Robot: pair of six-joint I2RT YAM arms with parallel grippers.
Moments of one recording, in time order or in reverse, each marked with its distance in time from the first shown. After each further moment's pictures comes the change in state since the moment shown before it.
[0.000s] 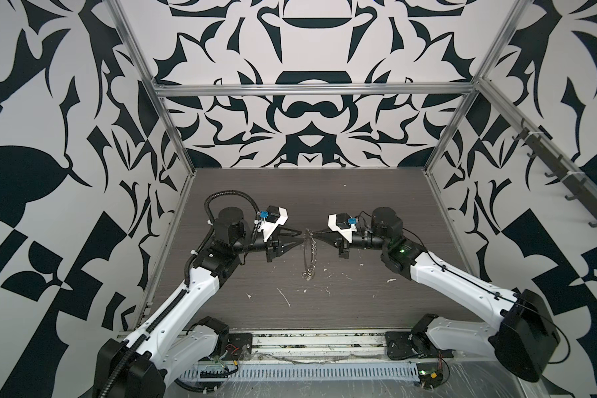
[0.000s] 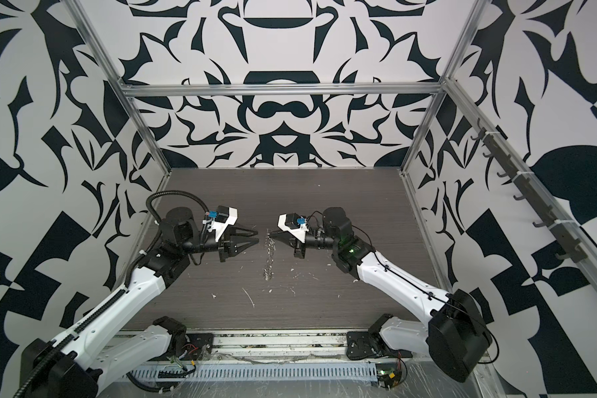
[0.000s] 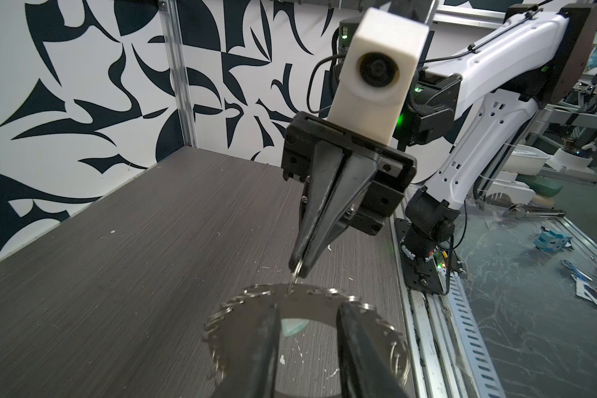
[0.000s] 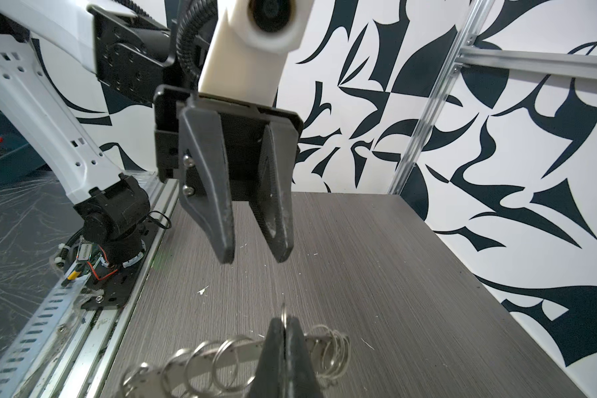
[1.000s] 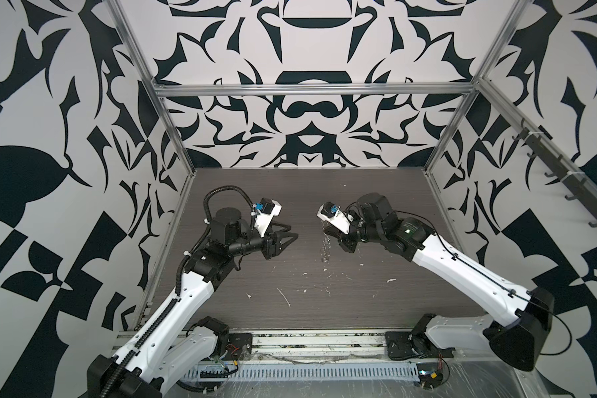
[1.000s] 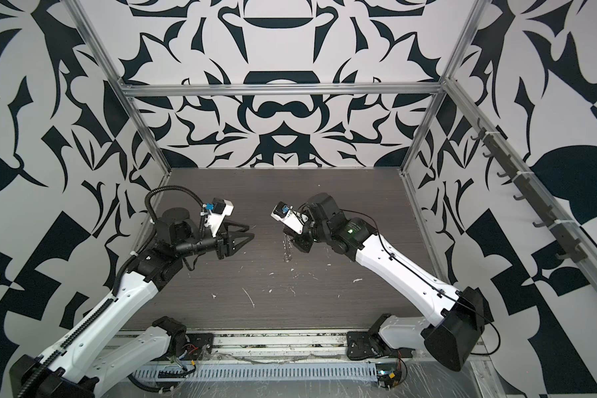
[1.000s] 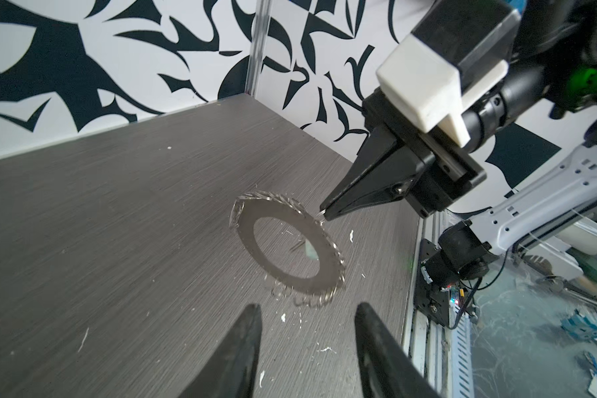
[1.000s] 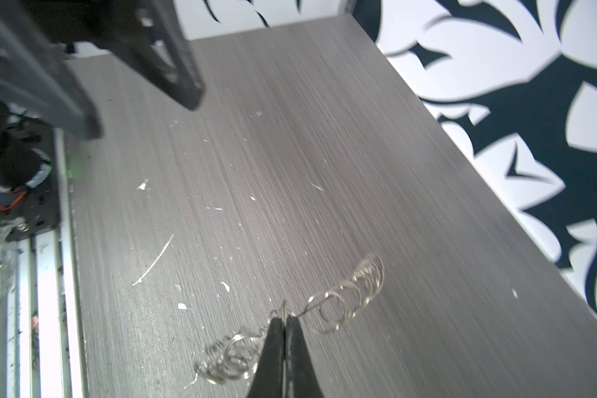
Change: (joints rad) left arm 0.000 -0.073 0.052 -0.209 -0.236 -0.182; right arm 0.063 0.061 0.365 -0.799 0.430 -0.135
